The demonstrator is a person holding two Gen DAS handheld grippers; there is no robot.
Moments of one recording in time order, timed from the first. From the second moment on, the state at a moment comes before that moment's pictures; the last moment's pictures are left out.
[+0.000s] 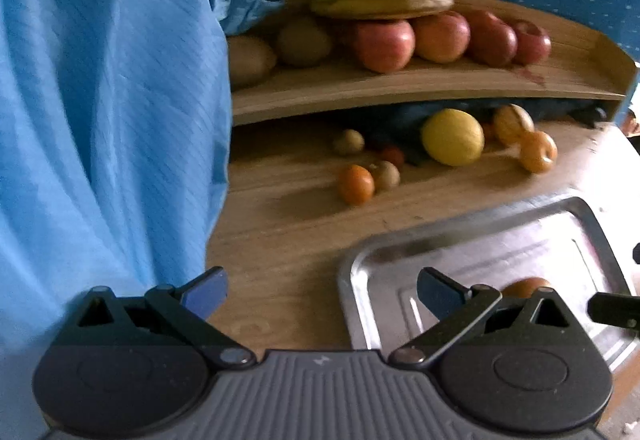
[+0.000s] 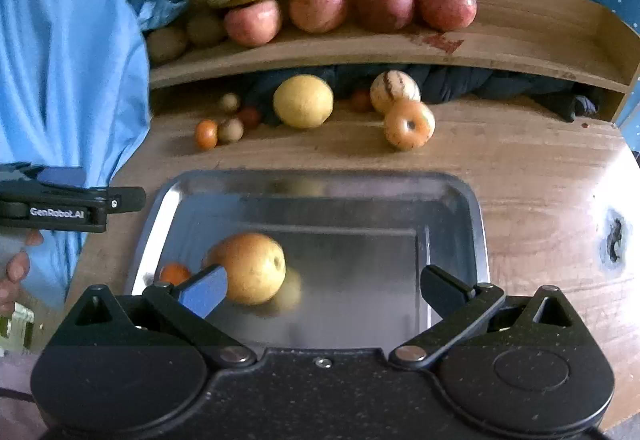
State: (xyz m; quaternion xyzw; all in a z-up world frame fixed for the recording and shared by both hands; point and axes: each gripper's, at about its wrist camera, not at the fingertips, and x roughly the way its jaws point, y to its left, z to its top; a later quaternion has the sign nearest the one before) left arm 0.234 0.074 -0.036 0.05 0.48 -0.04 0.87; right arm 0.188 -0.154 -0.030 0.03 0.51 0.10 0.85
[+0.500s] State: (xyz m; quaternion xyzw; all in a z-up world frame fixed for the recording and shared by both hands) left arm 0.289 0.073 -0.063 0.04 0.50 -0.04 0.86; right arm 0.232 -0.132 -0.035 0.00 0.48 0.06 0.87
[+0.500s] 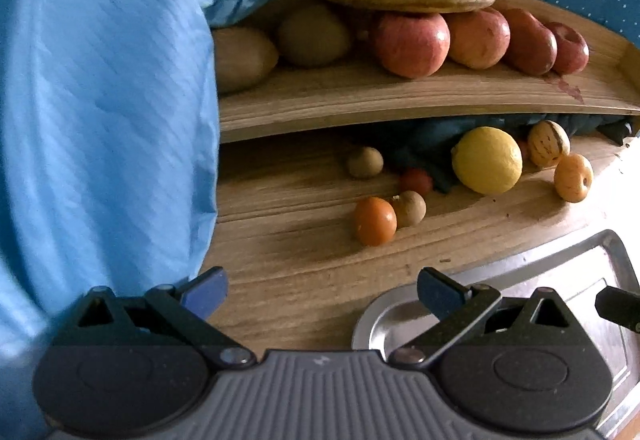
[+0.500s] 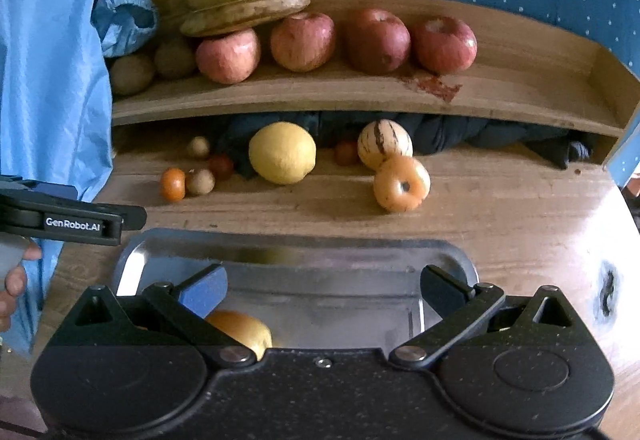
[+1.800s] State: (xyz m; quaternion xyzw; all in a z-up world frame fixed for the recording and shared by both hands) left arm 0.318 0.064 -0.089 0.02 0.48 -0.10 0.87; right arm 0.359 -0.118 -0.075 0.09 0.53 0.13 0.84
